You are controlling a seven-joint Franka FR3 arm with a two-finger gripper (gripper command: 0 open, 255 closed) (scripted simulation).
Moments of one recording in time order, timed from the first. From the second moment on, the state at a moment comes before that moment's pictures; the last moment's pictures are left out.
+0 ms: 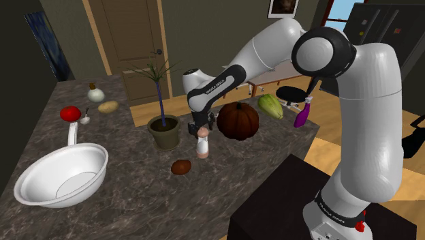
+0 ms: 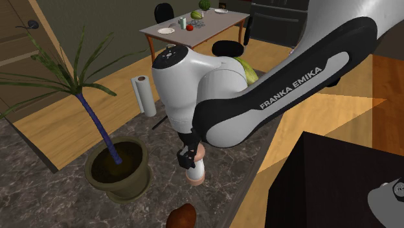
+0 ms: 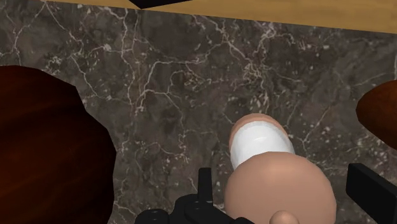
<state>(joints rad) 0.03 0.47 0.16 -1.86 -0.22 2.19 0.40</state>
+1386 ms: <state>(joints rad) 0.02 0.43 0.16 -1.85 -0.21 2.14 0.38</state>
